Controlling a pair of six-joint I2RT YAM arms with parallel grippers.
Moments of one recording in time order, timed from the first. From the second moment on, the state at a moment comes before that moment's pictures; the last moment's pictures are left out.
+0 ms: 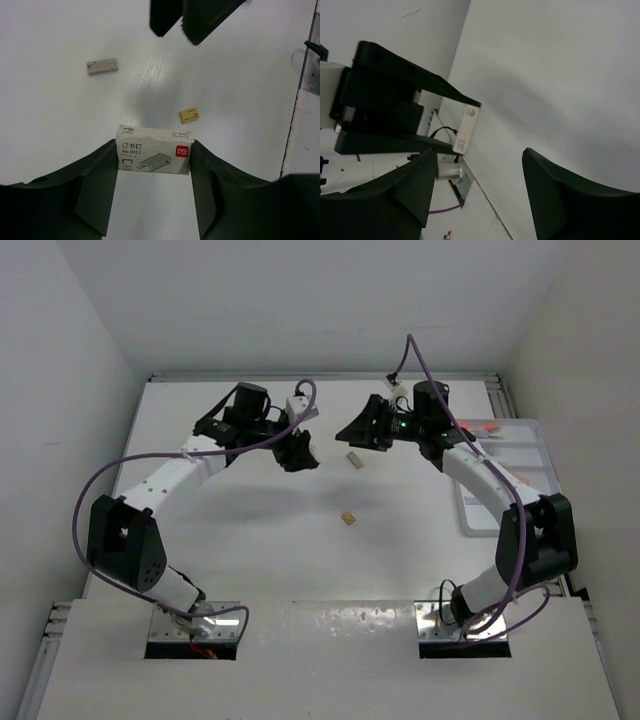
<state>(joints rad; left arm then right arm) -0.40 1.53 1.29 -0.42 0.74 0.34 0.28 1.54 1.08 -0.01 -0.78 0.69</state>
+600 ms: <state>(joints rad) -0.55 1.52 1.31 -0.43 0.68 0.35 0.38 1.59 1.13 -0.03 -0.75 0.67</state>
